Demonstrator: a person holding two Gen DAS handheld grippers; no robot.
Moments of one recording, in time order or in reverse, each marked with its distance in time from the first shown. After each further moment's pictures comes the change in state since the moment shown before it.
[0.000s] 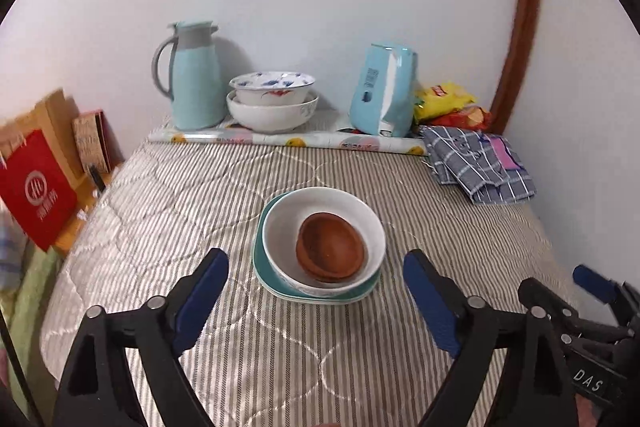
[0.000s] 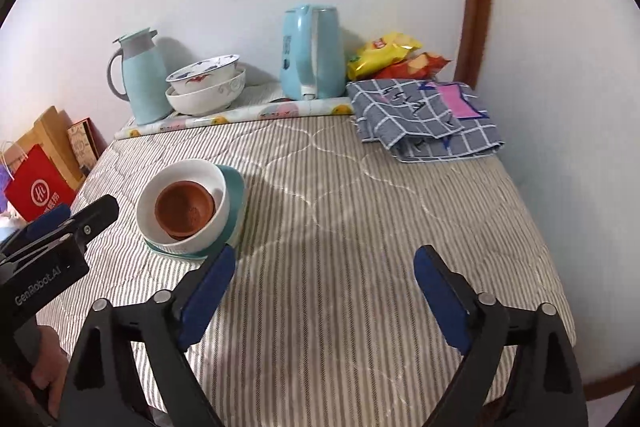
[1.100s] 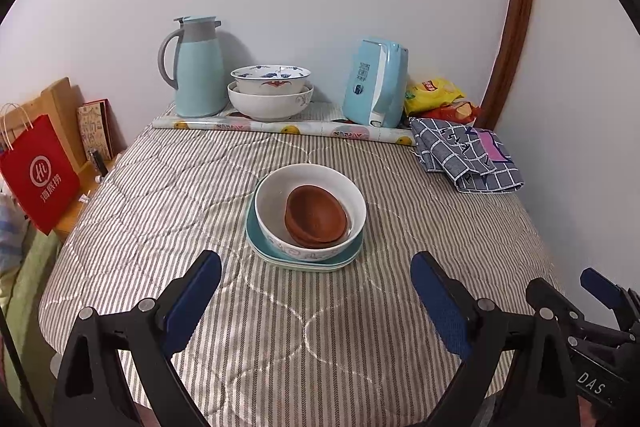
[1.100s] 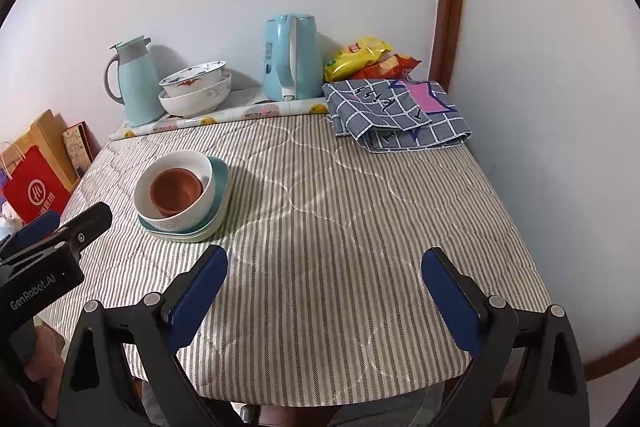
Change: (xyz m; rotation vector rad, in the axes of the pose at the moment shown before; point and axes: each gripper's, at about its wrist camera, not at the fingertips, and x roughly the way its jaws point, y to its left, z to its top) left arm -0.027 -0.007 -0.022 -0.042 0.023 -0.015; right arm -0.036 -0.020 -0.029 0.011 -0.031 -0.035
